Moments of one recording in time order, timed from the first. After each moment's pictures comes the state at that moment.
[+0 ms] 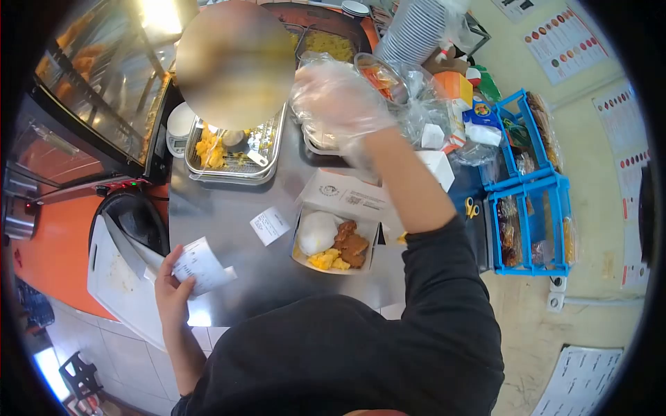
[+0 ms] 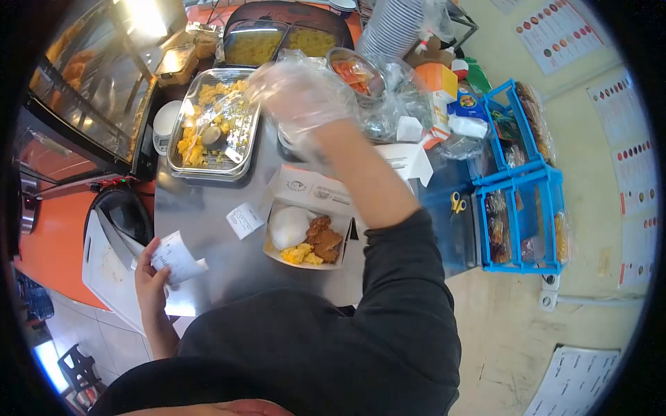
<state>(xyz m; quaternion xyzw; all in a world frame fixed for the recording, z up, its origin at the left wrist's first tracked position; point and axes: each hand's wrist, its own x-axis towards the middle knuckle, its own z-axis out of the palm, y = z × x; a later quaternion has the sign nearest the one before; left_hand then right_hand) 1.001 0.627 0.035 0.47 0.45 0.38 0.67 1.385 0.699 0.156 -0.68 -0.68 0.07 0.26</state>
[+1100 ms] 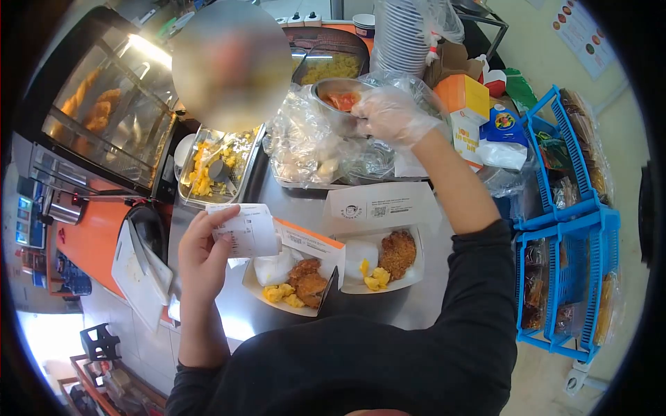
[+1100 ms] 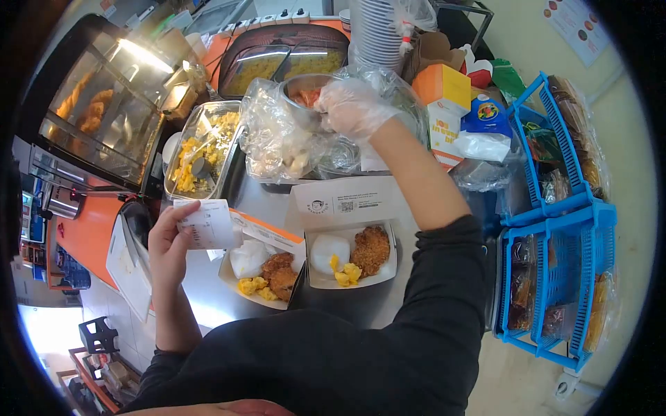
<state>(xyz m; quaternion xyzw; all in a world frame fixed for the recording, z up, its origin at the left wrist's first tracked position) 1.263 0.595 0.139 0.70 0.42 0.36 0.44 1.624 0.668 0.119 -0.54 -0.83 -0.07 0.14</state>
